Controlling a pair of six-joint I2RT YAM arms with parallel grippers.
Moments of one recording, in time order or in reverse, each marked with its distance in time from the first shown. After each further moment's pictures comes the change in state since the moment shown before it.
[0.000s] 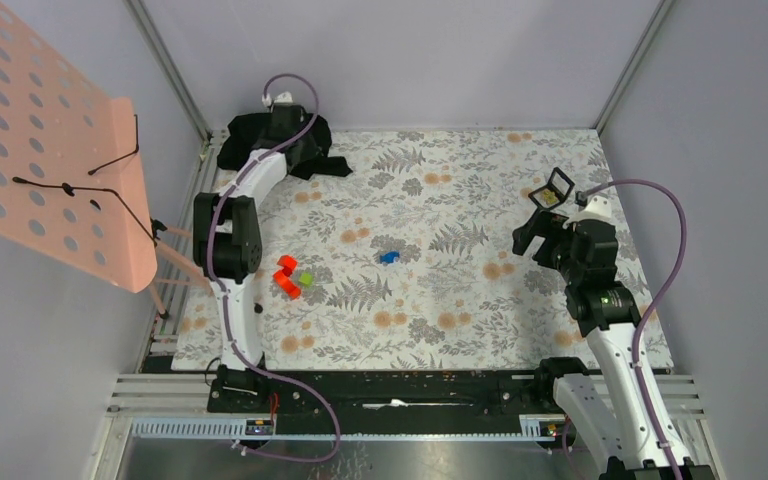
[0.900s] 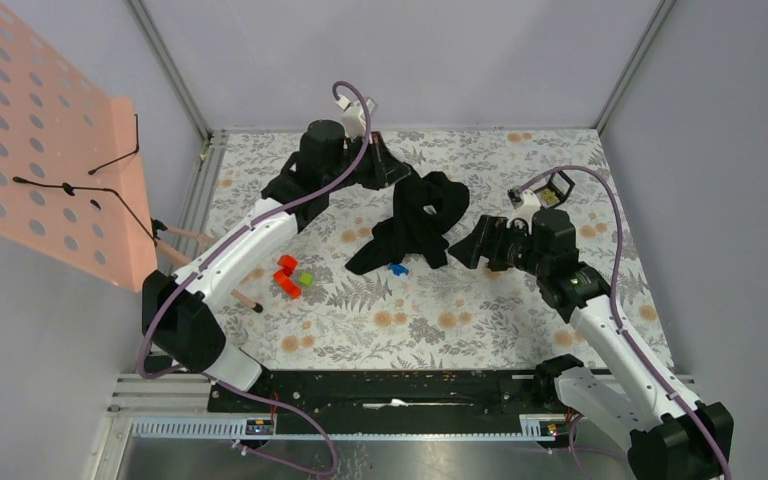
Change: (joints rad) left arm -0.448 -0.674 -0.369 0.100 0.402 -0.011; right arm 0.237 0.182 -0.006 0.137 -0.393 0.118
